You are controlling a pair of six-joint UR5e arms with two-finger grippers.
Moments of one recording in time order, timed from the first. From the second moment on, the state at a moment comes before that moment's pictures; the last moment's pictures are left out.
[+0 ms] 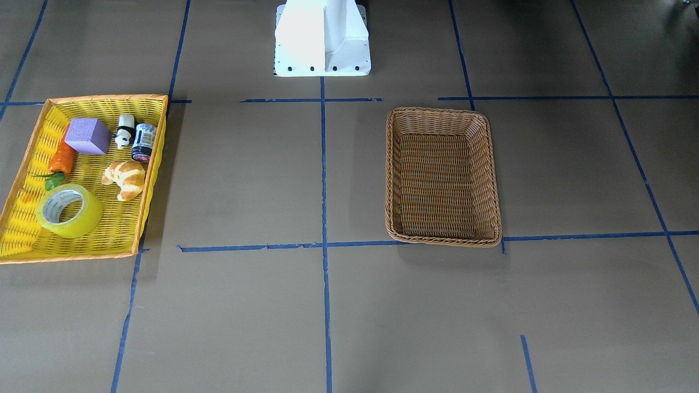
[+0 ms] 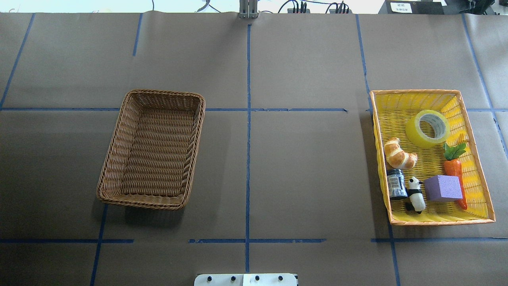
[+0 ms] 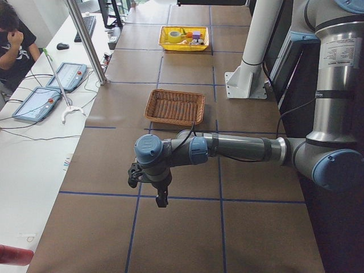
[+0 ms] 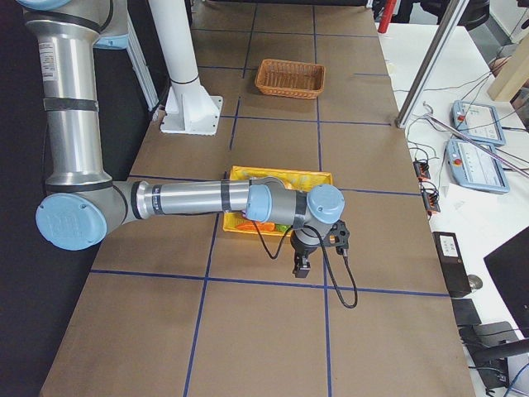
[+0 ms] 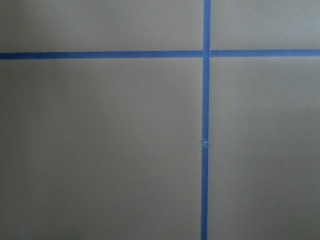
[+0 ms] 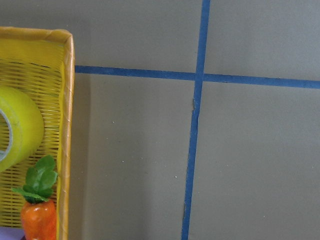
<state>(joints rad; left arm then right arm) -1.59 -1.54 -1.67 -1.36 -2.32 0.12 1.51 -1.54 1.63 -1.76 2.39 -0.09</state>
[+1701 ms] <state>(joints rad) -1.58 -1.54 -1.65 -1.39 -2.28 0.12 1.47 -1.56 1.62 -1.59 2.40 -0.09</state>
